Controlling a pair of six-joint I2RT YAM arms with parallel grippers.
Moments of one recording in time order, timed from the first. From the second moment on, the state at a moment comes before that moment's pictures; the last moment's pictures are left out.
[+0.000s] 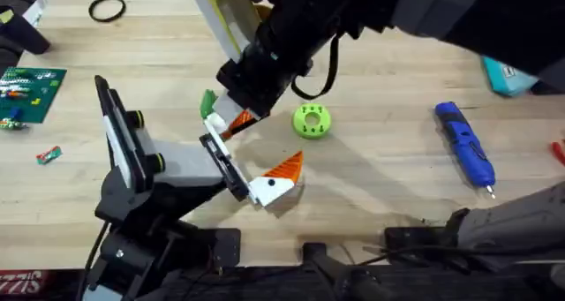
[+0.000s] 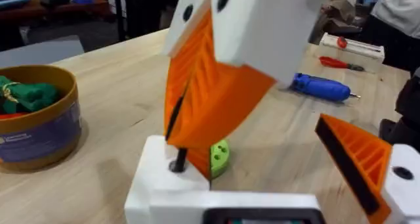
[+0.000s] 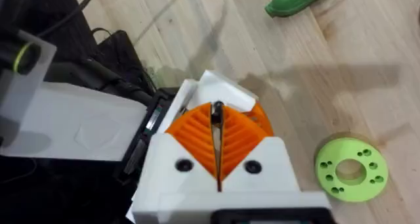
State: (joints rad) left arm -0.34 0.00 0.01 -0.05 0.64 -0.08; right arm 0.91 1.75 1.74 -1.09 -0.37 0.00
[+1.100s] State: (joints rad) left arm -0.34 0.00 0.01 -0.05 0.64 -0.09; right arm 0.91 1.78 1.75 -1.08 -0.37 0.00
